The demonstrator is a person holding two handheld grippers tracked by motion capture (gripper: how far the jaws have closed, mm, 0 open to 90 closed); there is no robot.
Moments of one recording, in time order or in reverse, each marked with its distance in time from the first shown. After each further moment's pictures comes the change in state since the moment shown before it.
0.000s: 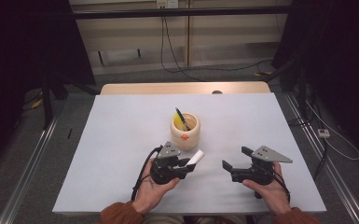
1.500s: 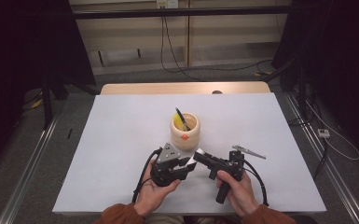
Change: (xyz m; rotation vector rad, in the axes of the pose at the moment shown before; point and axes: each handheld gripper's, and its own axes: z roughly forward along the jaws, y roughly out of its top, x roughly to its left) left arm -0.005 -0.002 0.000 -0.056 0.032 0.011; right arm 0.050 0.005 0.051 -0.058 0.327 0.595
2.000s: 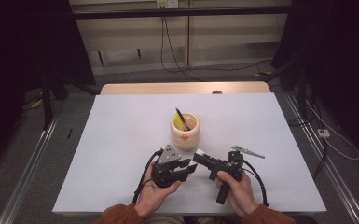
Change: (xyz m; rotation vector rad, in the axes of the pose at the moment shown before) left arm 0.000 -0.005 0.003 0.003 -0.014 -0.012; right arm -0.003 -0.001 0.001 0.029 0.033 -0.005
